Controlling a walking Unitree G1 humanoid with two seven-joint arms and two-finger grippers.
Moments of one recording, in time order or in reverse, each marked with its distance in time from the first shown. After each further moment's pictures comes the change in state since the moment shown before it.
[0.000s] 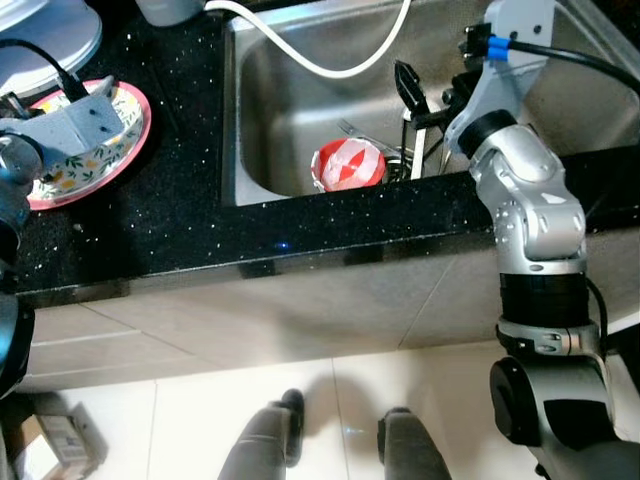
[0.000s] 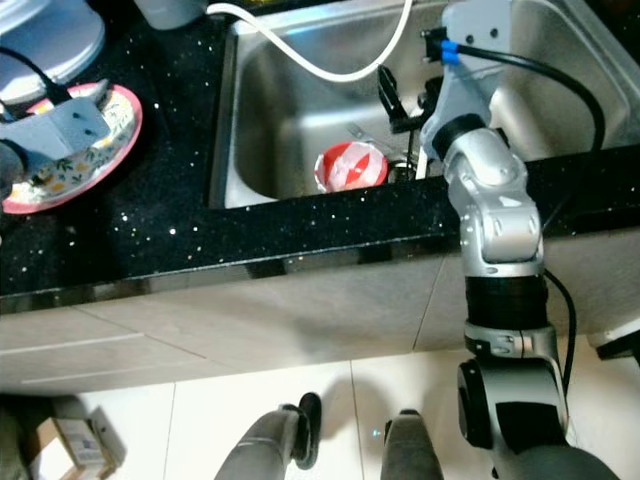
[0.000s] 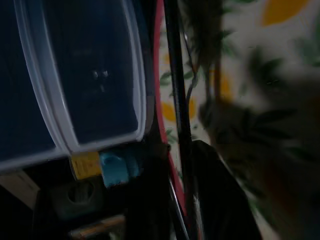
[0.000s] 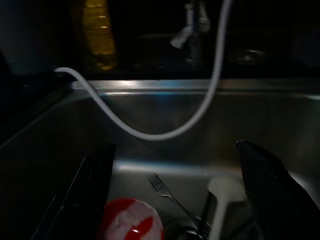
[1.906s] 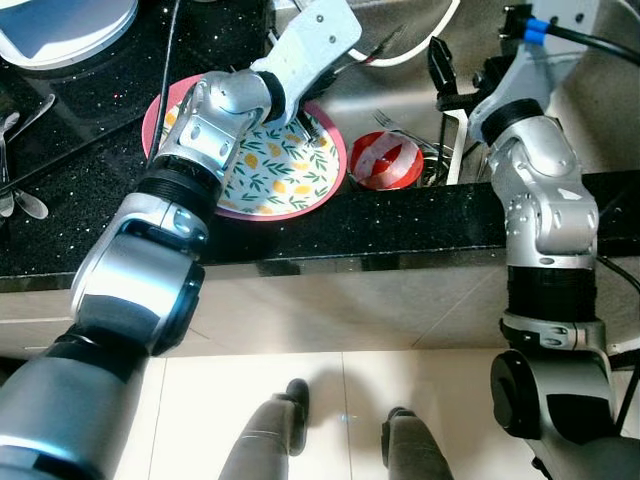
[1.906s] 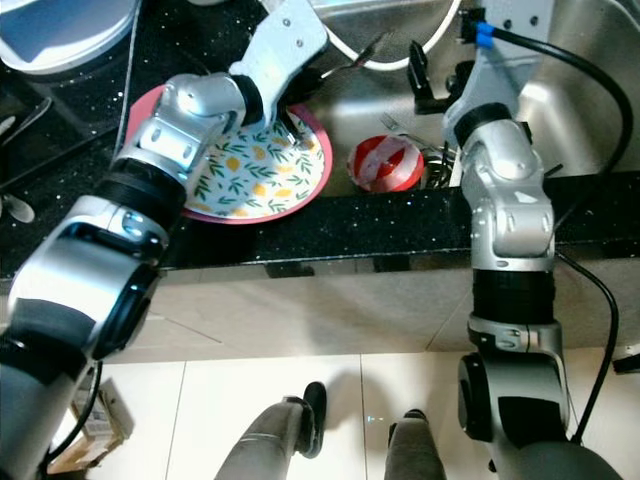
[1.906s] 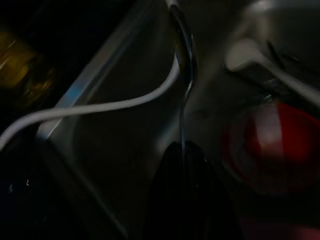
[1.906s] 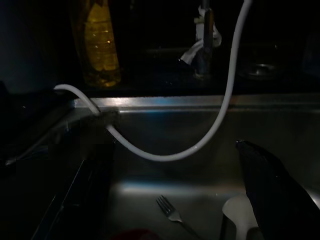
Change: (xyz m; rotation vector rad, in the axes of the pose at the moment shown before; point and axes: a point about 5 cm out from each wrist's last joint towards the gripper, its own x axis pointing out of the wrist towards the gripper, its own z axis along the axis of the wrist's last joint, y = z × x) left arm -0.062 -0.040 0.272 -0.506 -0.889 -0.485; right arm 0.004 -0.014 0.010 0.012 -0.087 -0.115
